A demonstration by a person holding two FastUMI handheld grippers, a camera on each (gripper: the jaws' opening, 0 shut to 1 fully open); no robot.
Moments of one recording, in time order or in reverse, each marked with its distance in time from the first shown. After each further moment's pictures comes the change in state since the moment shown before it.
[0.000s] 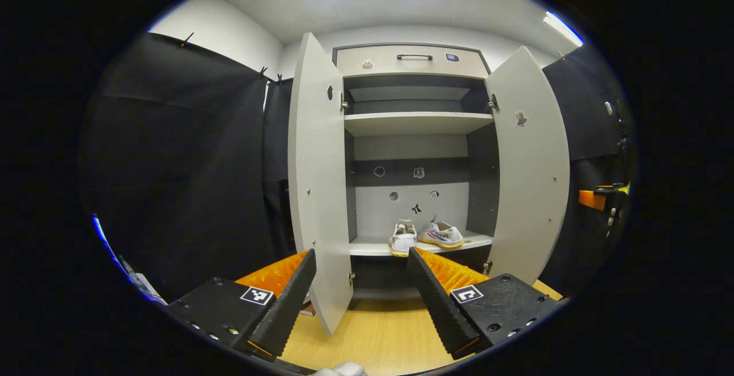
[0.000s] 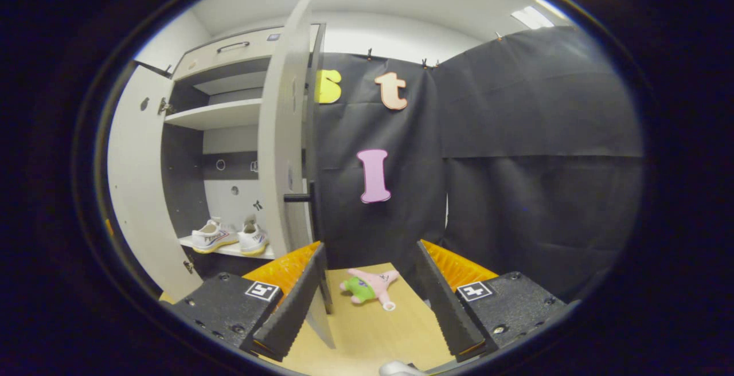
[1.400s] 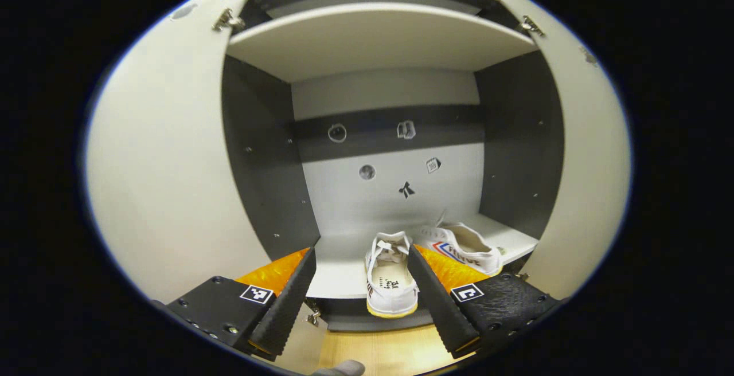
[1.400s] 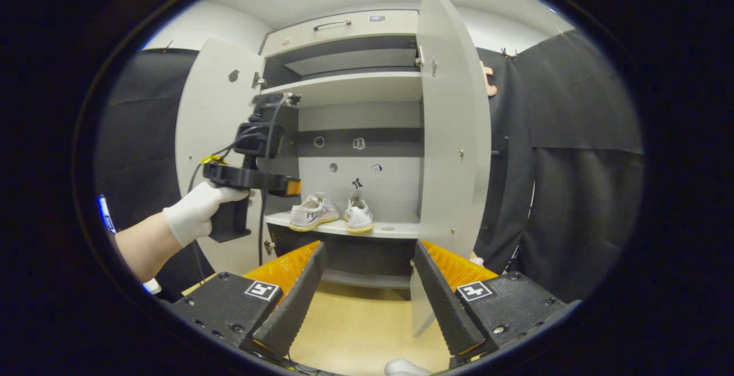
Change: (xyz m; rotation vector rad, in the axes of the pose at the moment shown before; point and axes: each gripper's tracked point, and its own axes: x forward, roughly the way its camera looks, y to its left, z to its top) left arm 0.246 -0.061 -0.002 0.100 0.168 -0.131; right arm -0.063 0.179 -0.062 -0.056 0.065 0.392
